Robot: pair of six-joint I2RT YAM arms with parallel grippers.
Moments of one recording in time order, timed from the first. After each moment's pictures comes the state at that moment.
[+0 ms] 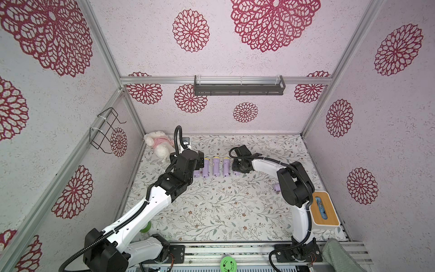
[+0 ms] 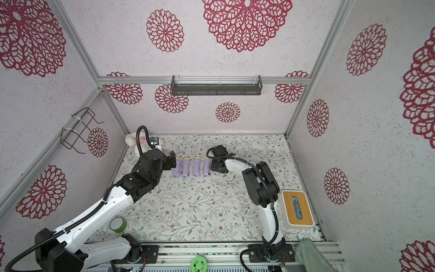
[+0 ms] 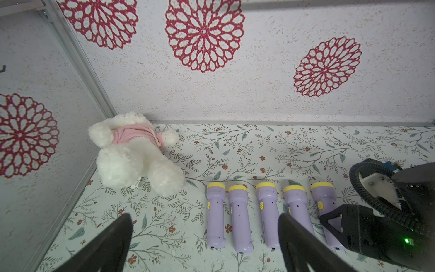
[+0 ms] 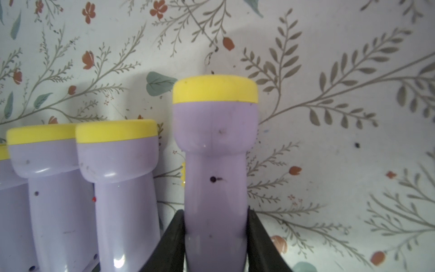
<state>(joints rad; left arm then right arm) -0.58 1.20 1.03 -0.28 -0.64 -0.24 0.55 2.10 1.50 -0.42 0.05 0.68</state>
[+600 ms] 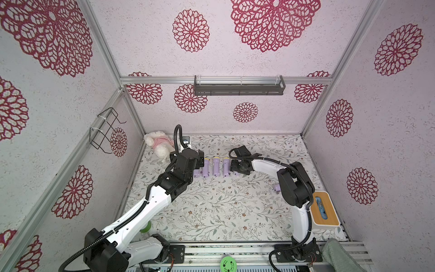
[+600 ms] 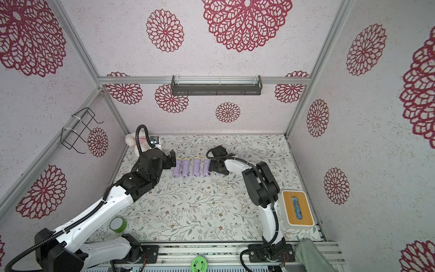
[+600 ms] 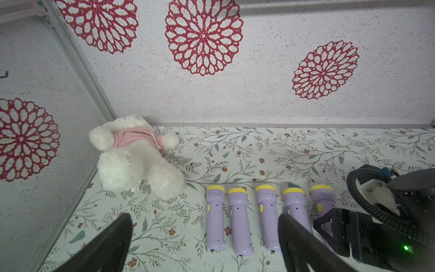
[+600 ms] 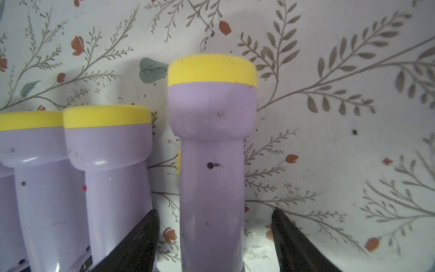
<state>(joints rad) -0.58 1.20 1.05 -0.28 -0.64 -0.23 0.56 2.09 1.49 -0.46 0.05 0.67</state>
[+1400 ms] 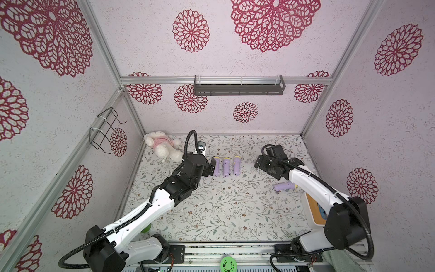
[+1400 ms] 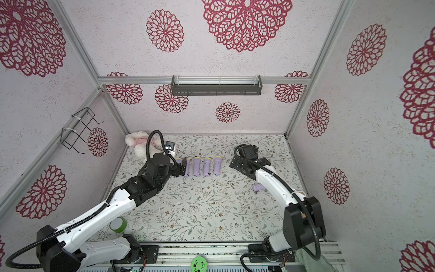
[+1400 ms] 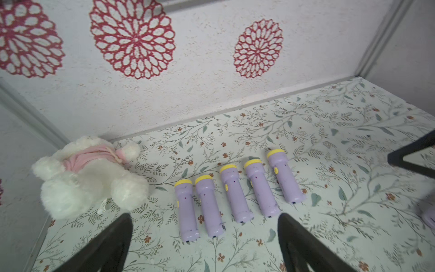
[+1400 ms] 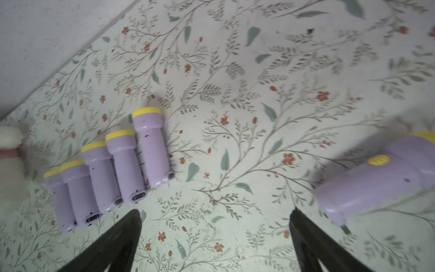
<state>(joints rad) -0.73 1.20 1.02 -0.24 -0.51 -0.07 0.39 1.42 1.13 -0.66 0.17 0.83</state>
